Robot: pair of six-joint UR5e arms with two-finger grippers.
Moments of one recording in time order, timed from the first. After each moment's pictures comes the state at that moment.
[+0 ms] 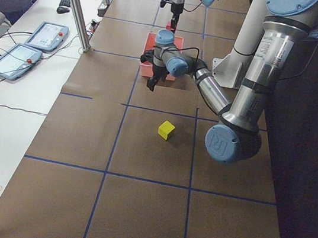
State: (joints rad) left arm -0.86 -1.75 -2.00 -1.62 -2.11 -0.36; right arm 0.60 -0.85 1.84 -1.77 2.01 1.31
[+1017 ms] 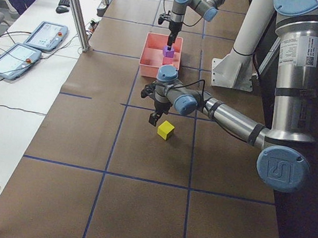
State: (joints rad) left arm -0.90 -1.40 -1.97 -1.96 -2.14 -0.41; right arm 0.49 -0.73 1.69 -1.70 1.88 1.42
